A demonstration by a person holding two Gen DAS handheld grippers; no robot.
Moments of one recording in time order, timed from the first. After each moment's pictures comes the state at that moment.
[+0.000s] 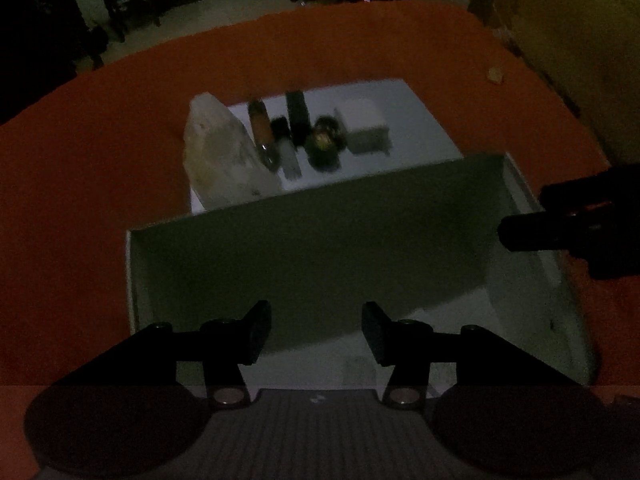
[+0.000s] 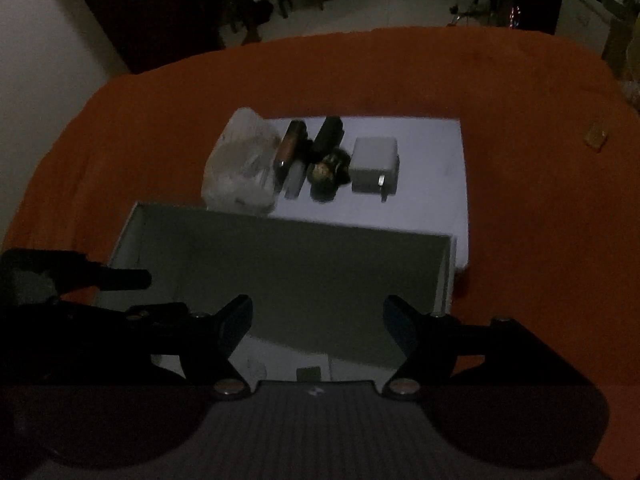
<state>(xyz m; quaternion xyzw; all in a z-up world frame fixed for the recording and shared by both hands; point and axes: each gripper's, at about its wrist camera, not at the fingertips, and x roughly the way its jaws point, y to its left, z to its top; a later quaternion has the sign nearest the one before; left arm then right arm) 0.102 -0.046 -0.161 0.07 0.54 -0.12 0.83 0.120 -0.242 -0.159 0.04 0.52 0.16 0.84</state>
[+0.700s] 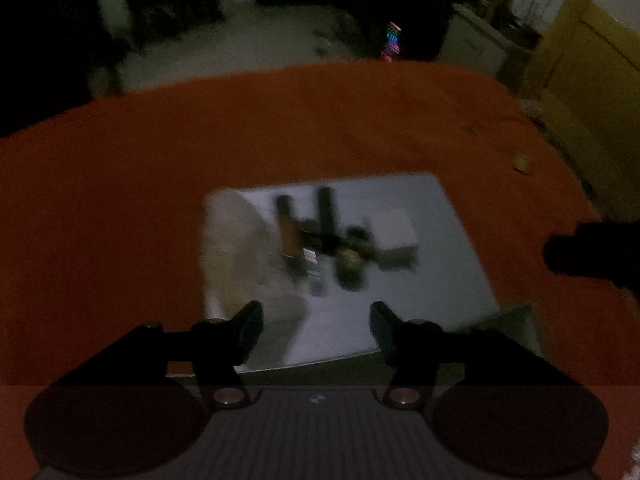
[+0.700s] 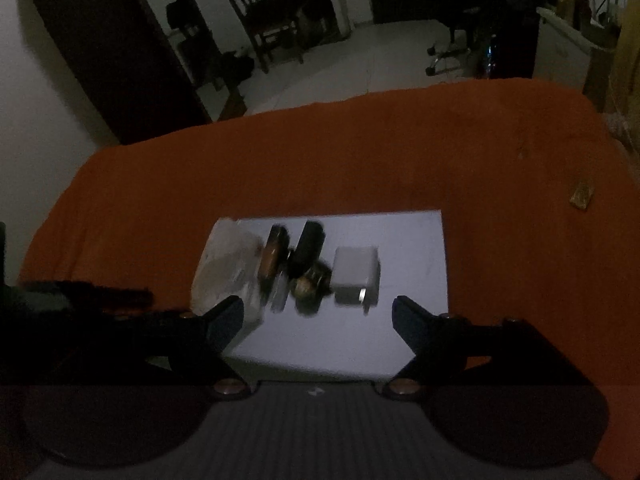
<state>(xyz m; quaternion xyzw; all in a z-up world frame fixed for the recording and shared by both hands) 0.218 -0.044 -0.140 0.02 0.53 -0.15 0.84 0.204 -0.262 -0.107 0.08 0.46 0.13 0.88</state>
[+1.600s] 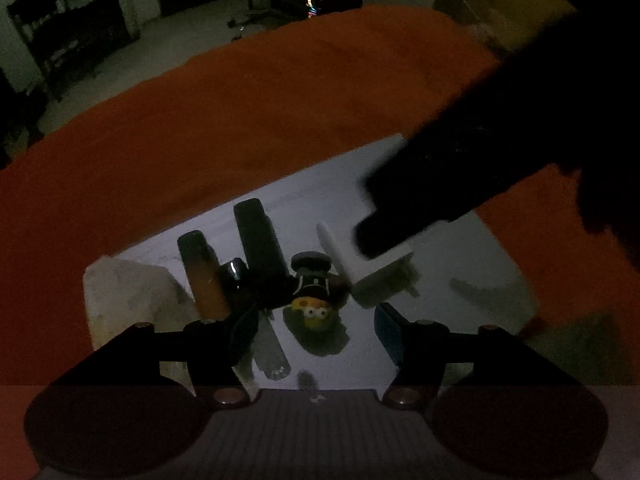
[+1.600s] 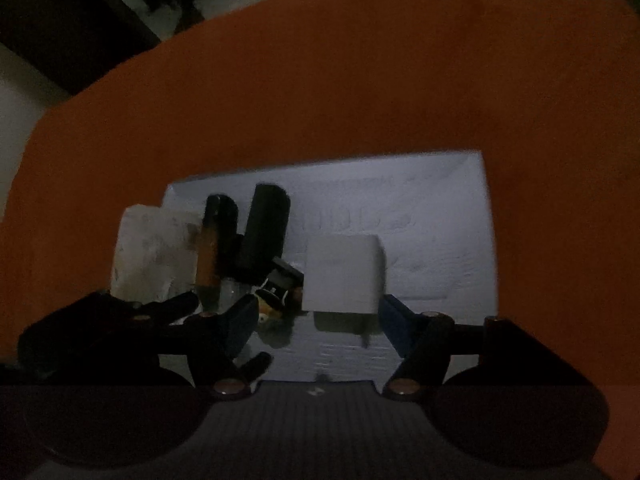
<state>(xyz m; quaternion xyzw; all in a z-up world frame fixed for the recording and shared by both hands) 0.290 -0.115 -0.238 0.15 0.50 -0.21 0.82 0.359 -0.242 -0.233 0.10 0.62 0.11 0.77</state>
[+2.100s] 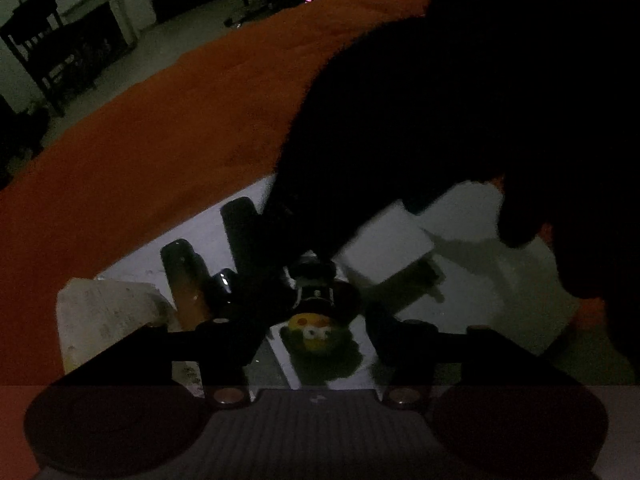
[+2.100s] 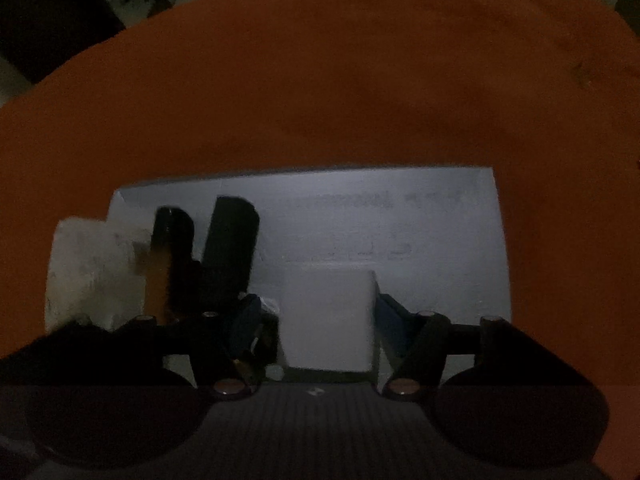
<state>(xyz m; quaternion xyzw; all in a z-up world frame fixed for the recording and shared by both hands) 0.298 -0.138 -0.261 0.19 0.50 -0.19 0.82 0.379 -0.220 -0.274 0.05 0.62 0.06 0.78</state>
